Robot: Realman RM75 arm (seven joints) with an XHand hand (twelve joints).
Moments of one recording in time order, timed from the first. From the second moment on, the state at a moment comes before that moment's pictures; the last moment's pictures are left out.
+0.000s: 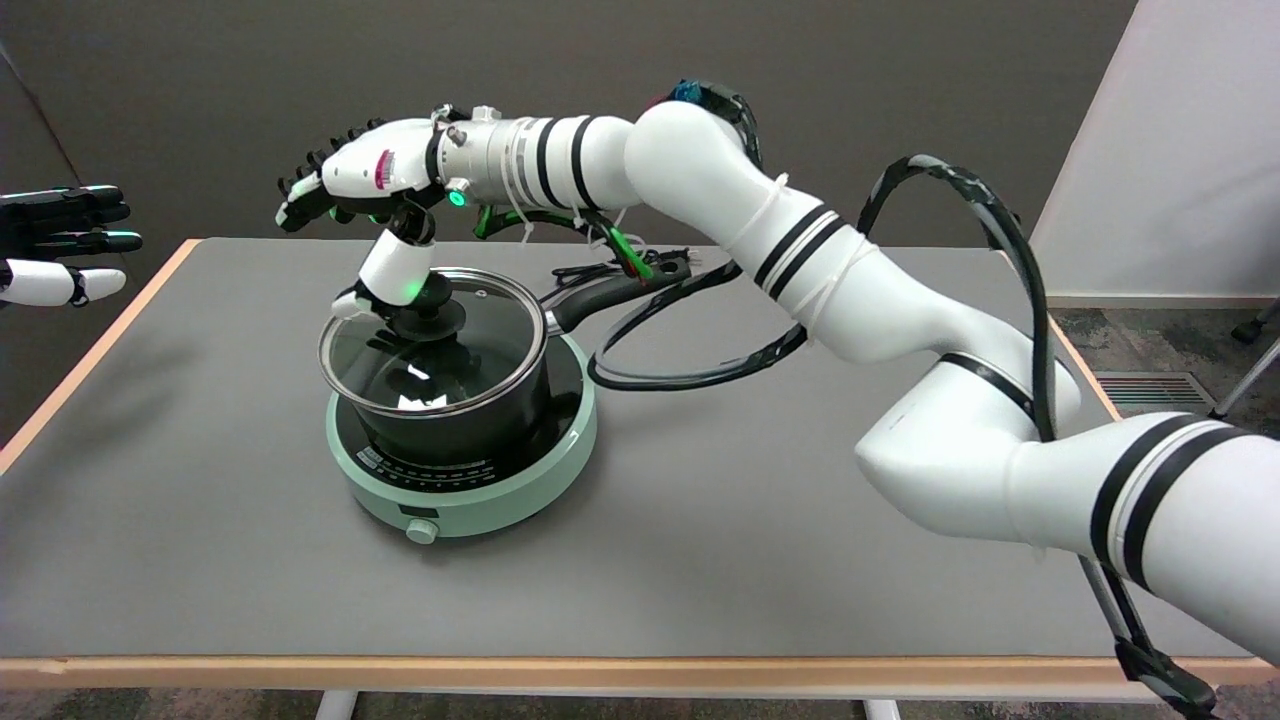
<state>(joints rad) 1.12 -1.54 -2.16 0.94 1.13 -0.63 -0.57</state>
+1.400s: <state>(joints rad) 1.10 -1.53 -2.20 0.96 1.08 -0.60 -0.56</state>
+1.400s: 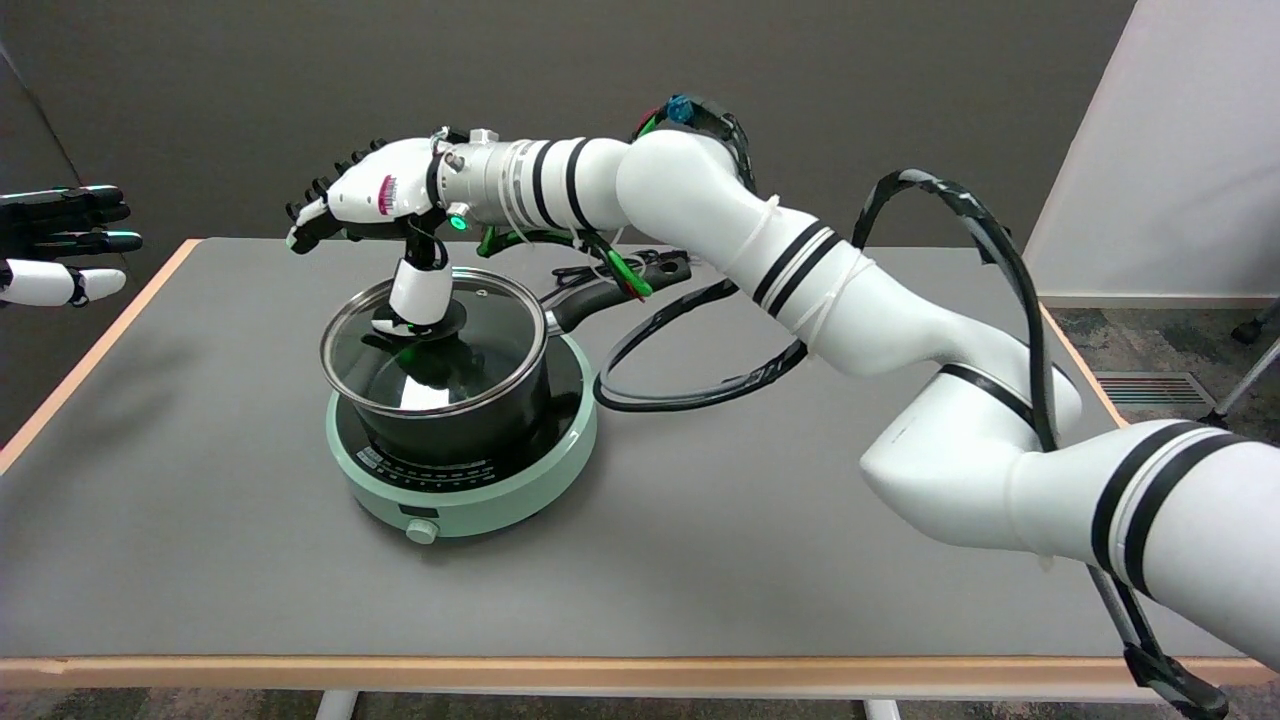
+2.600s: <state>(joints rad) 1.10 -1.51 -2.10 1.01 1.12 -0.58 -0.56</state>
